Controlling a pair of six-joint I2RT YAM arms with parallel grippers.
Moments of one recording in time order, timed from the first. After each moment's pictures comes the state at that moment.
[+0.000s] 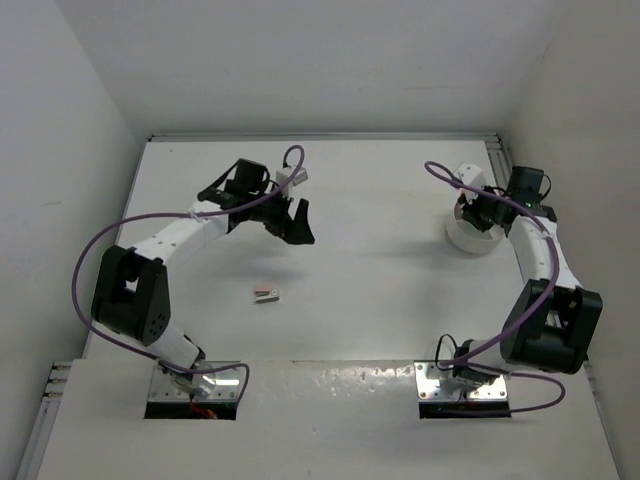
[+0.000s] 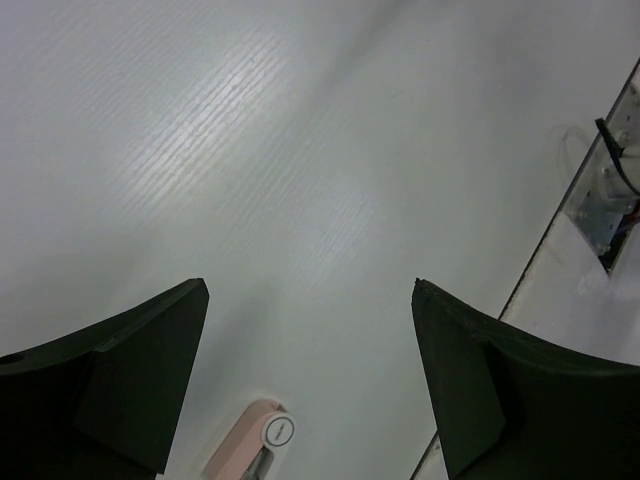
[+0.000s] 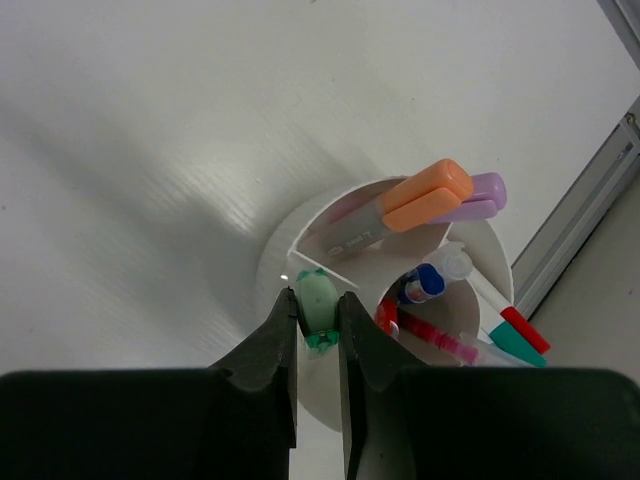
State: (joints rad) left arm -0.38 1.57 1.16 -0.37 0.66 -0.01; right arm -0.29 1.40 0.99 -0.45 -0.50 -0.96
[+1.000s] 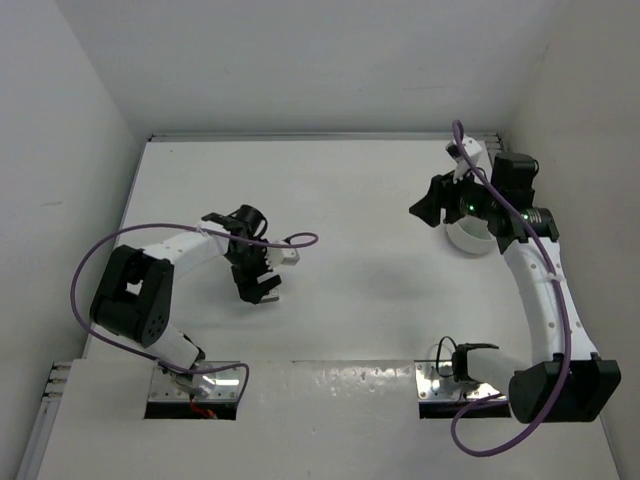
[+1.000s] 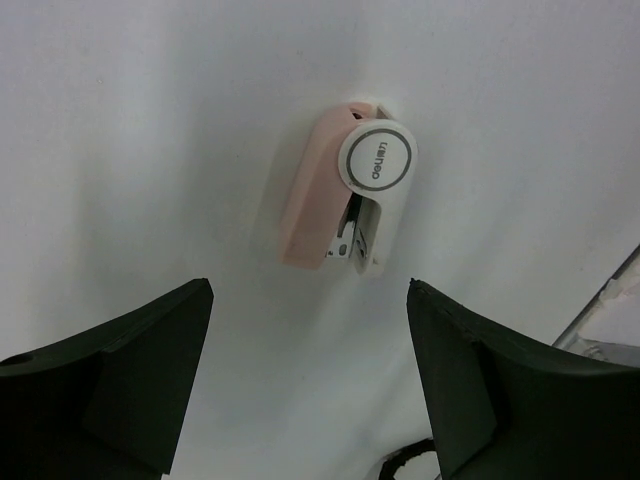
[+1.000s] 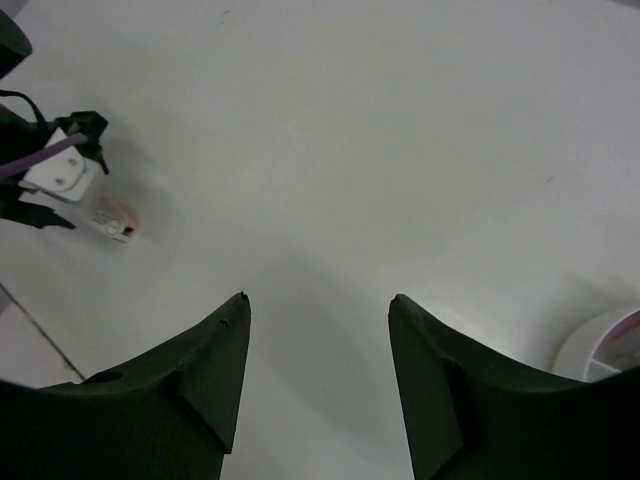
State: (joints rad) left arm -0.38 1.56 0.94 -0.81 0.31 0.80; right arm -0.02 1.14 1.11 -0.56 -0.66 -0.18
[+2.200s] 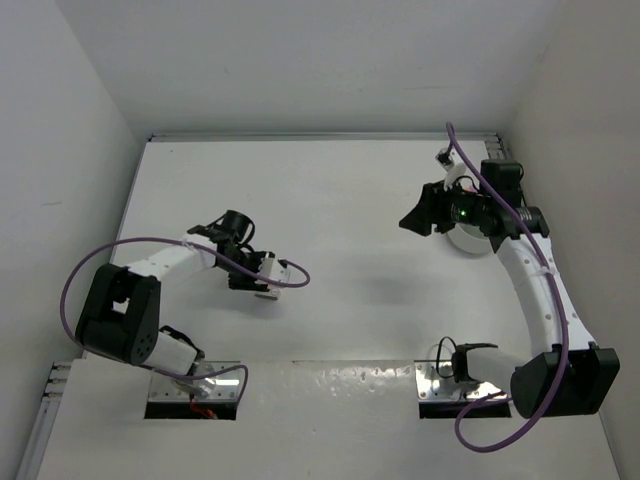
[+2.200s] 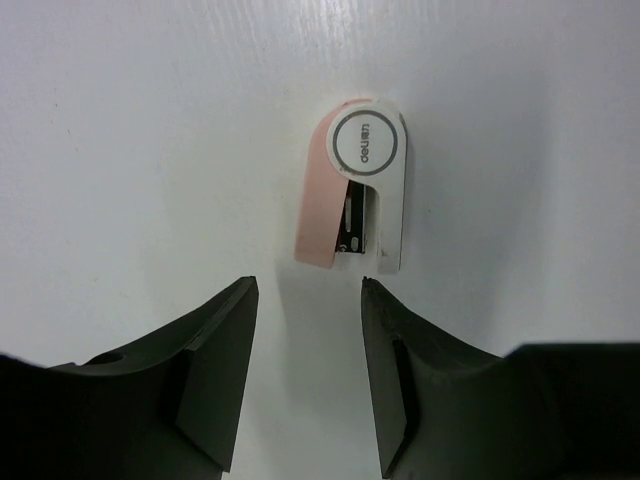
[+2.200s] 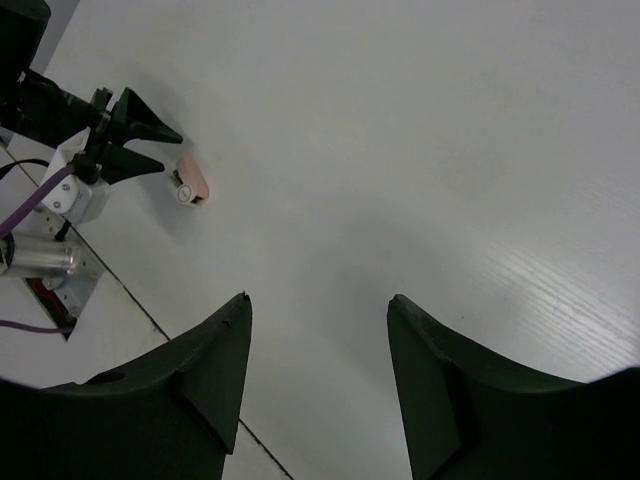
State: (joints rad) left arm -0.32 1.44 0.80 -0.66 0.41 1.40; right arm 0.02 1.17 1.08 -0.63 -0.72 -0.05
